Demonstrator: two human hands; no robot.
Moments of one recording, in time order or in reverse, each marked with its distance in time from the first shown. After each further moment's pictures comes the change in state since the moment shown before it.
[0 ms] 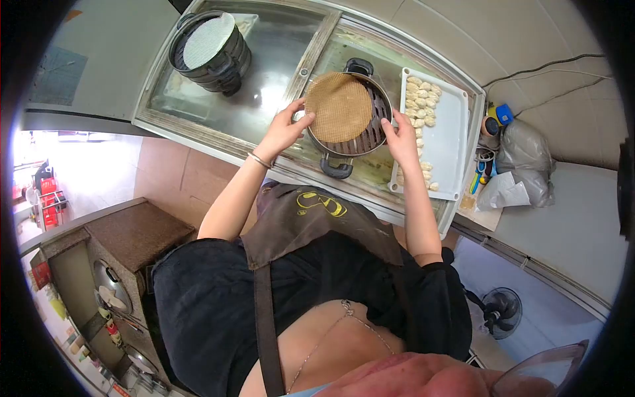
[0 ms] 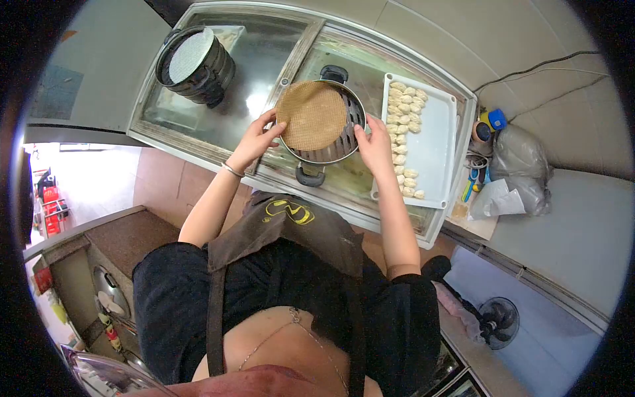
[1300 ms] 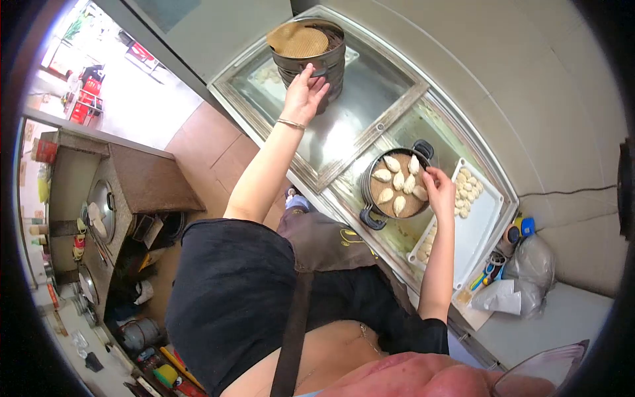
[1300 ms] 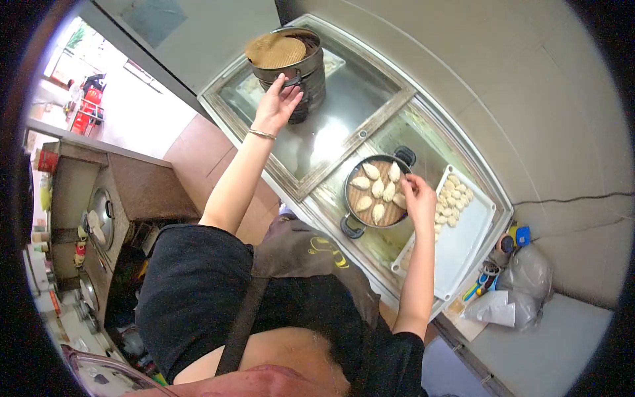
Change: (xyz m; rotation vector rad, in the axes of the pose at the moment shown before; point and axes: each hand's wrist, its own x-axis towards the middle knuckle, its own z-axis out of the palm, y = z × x) left_hand 0.049 0.050 -0.149 -1.151 0.632 0.245; right_hand 0.054 -0.042 0.010 -0.246 -0.148 -0.180
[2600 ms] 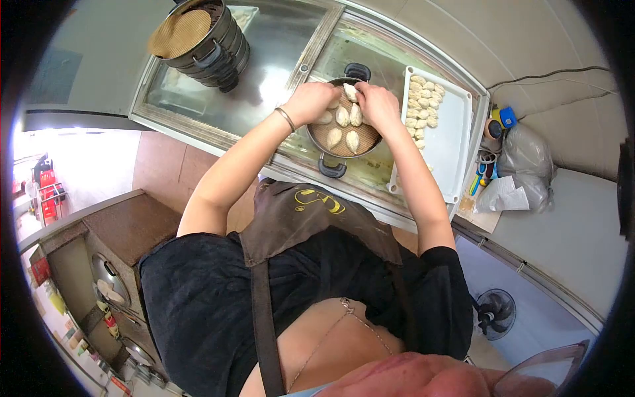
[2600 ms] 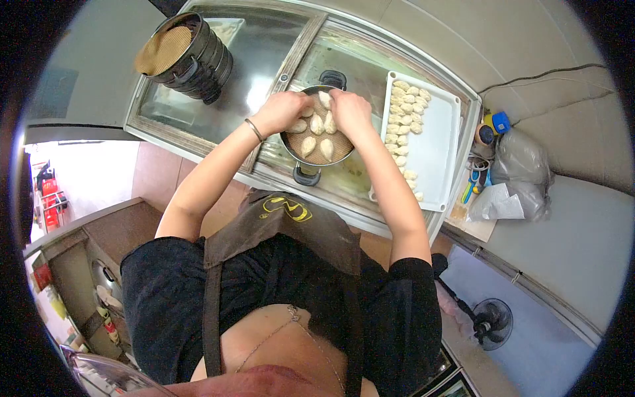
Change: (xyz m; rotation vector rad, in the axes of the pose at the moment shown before) left_hand -0.075 -0.162 0.039 1.953 -1.337 0.662; right_hand 0.025 0.000 0.030 -0.441 -0.054 -0.091
